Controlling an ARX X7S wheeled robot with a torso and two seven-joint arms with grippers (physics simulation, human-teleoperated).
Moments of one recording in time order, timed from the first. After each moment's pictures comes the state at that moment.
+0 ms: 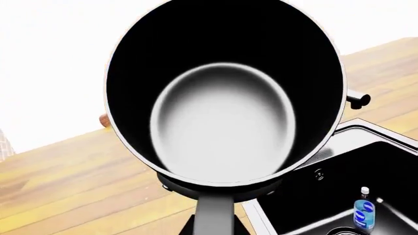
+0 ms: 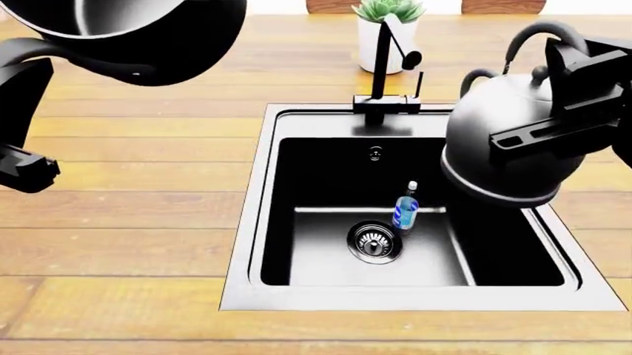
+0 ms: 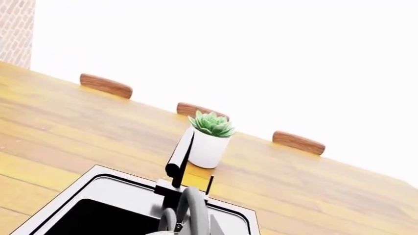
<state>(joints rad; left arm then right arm) -1.81 -1.30 0.72 0.57 -2.21 -1.00 -0.87 1.54 1.02 -0.49 -0.61 2.10 1.06 1.22</state>
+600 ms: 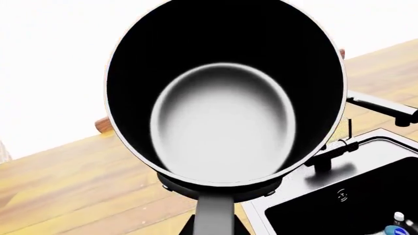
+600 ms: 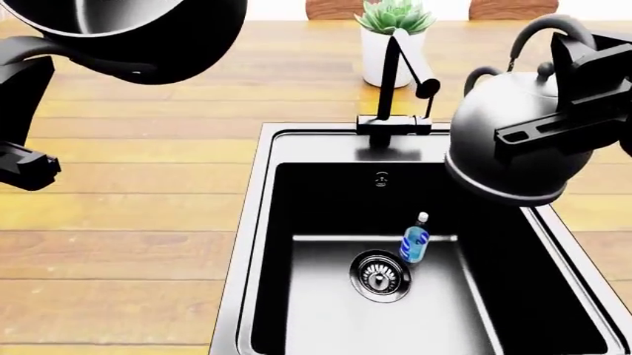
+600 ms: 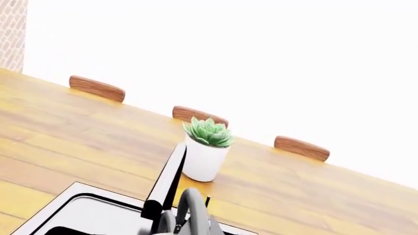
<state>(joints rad) -1.80 -1.30 0.72 0.56 -2.21 -1.00 -0.87 1.56 1.03 -0.50 -0.61 2.11 1.05 1.22</state>
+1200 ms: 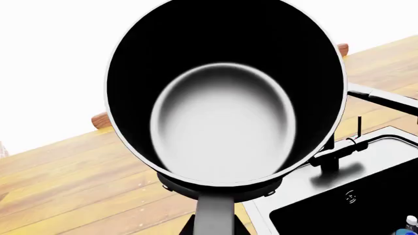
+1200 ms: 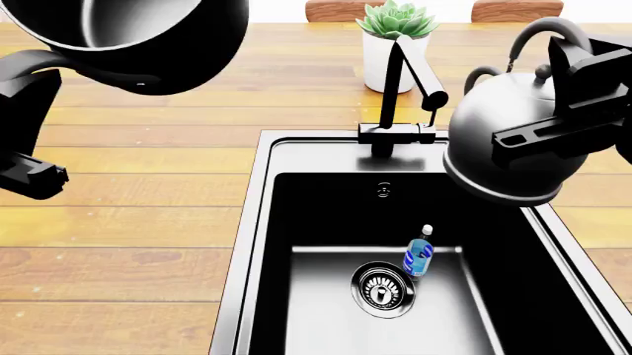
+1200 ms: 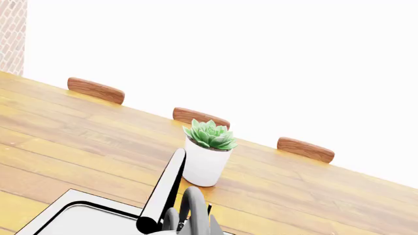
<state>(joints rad) -1.76 -1.31 0.71 0.58 -2.20 -0.99 -0.86 1.54 1.04 -0.50 -0.62 2.09 1.03 1.21</state>
